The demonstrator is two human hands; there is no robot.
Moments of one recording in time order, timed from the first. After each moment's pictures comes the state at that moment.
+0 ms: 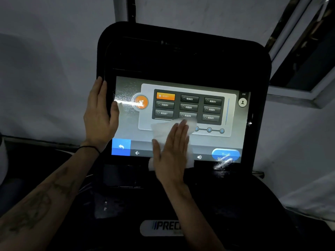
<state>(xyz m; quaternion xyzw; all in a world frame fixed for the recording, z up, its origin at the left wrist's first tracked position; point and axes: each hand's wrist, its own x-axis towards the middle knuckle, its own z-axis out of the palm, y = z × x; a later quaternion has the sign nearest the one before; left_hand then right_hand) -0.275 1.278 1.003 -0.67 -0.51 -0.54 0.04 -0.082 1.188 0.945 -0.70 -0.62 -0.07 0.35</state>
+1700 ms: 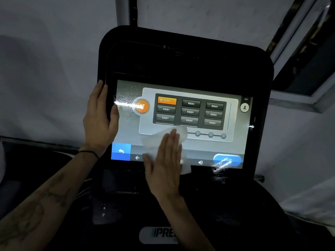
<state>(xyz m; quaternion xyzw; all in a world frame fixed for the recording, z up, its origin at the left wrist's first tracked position) -0.276 1.281 1.002 -0.66 -0.51 -0.55 0.04 -0.098 1.176 0.935 -0.67 -0.66 -0.08 0.32</state>
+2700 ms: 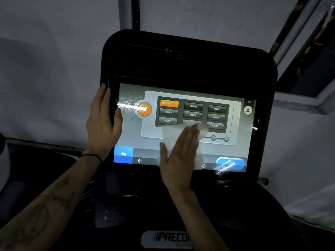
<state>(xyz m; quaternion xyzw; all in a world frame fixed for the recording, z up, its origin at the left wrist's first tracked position) -0.276 1.282 1.000 -0.66 -0.50 -0.55 0.06 -0.075 1.195 0.959 -0.71 -0.60 -0.07 0.35</state>
